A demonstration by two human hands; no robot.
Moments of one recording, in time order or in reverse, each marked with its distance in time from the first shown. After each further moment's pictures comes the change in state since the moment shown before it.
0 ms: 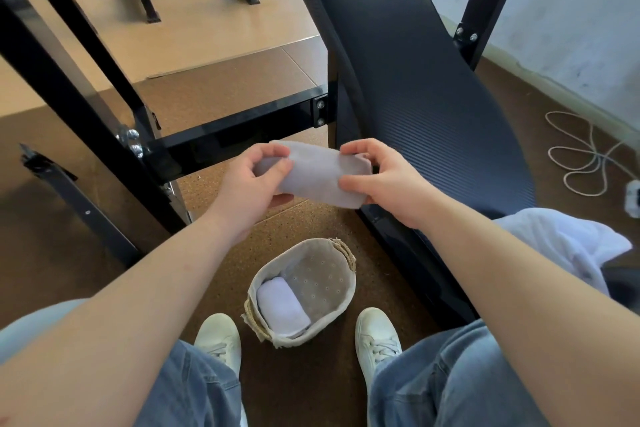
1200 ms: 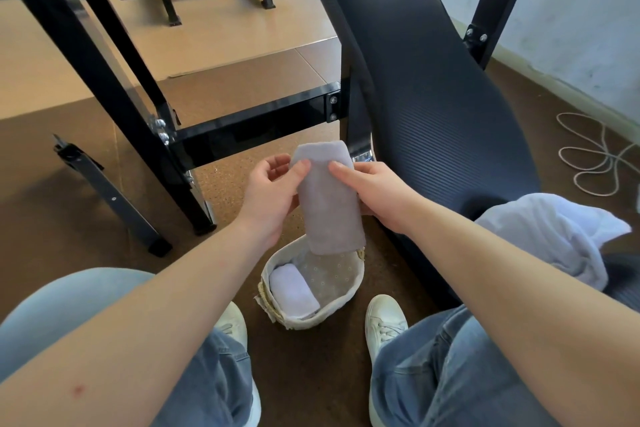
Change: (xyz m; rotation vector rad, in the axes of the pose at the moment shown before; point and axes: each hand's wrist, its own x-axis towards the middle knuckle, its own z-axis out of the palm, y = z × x) left_hand -0.042 -0.020 0.010 -0.221 0.141 -0.118; right_hand -0.025 0.009 0.044 0.105 -0.072 0.088
